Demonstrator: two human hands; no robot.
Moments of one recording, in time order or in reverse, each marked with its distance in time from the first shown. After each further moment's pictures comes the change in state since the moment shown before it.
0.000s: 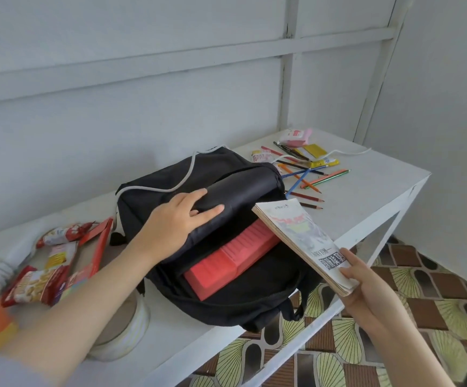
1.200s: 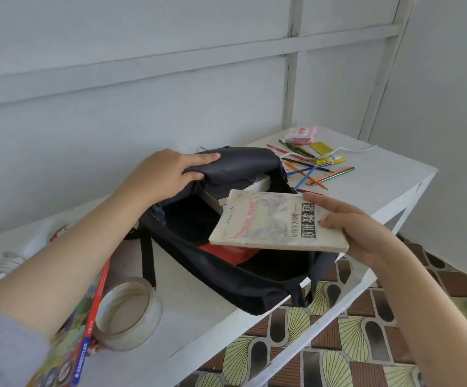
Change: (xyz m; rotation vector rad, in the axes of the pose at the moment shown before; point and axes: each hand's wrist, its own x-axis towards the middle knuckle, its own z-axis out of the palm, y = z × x) left_hand 0.055 -0.038 -0.066 -0.300 -0.251 -0.313; right_hand 0.015 -0.052 0.055 -0.469 -0.421 -0.028
